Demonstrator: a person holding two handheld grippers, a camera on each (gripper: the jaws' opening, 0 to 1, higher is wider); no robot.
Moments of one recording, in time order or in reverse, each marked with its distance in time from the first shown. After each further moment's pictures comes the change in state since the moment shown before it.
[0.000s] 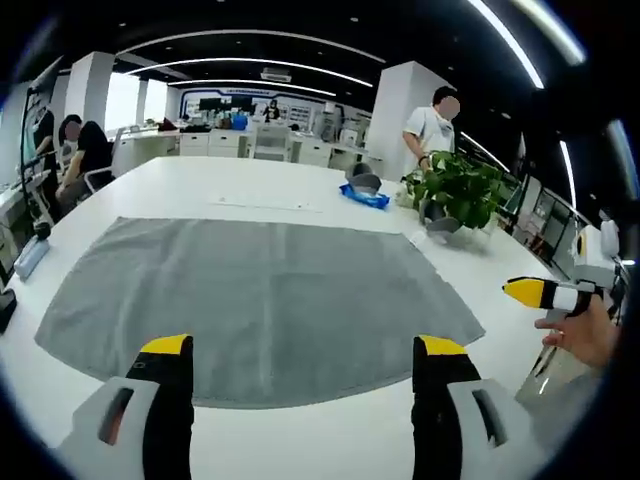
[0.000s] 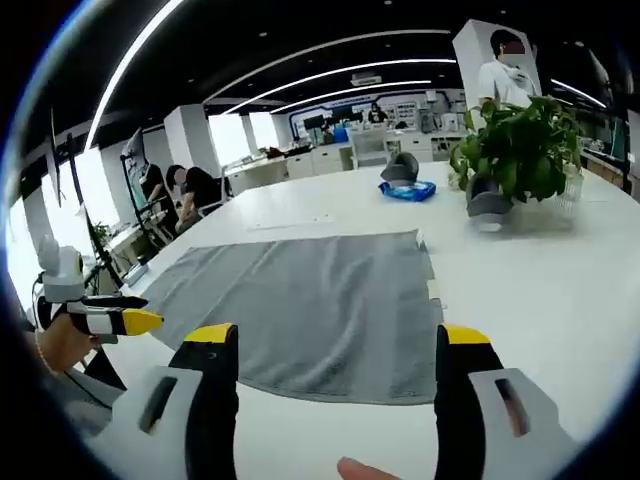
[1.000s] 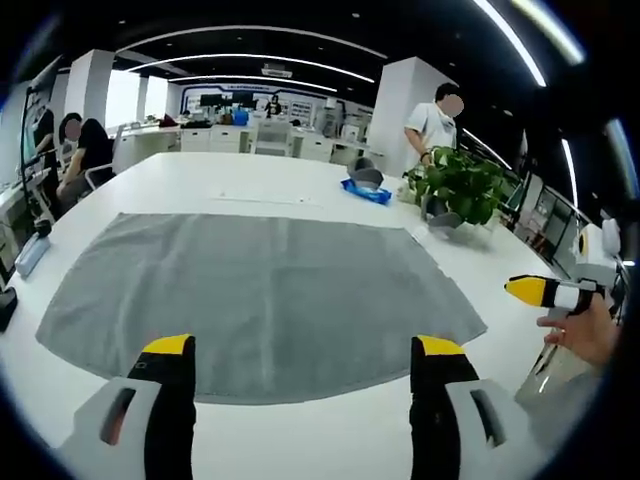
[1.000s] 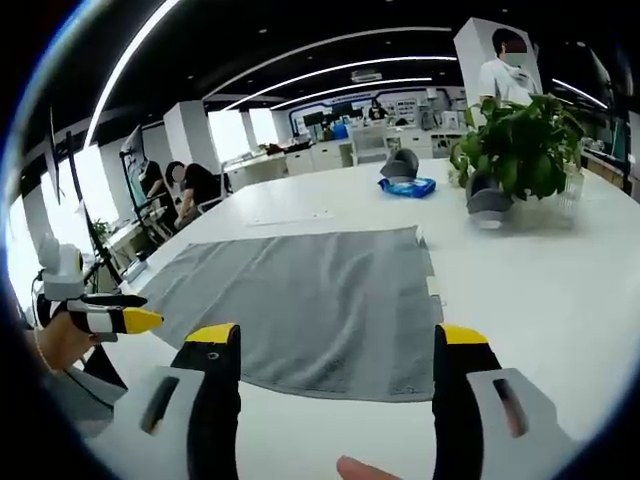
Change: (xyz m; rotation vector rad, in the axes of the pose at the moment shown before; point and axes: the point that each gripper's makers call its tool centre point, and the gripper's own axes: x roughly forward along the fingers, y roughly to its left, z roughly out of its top) left arm 0.001 0.002 -0.005 0.002 0.022 0.007; right arm 0.000 0.000 -0.004 -0.004 0.018 -0.002
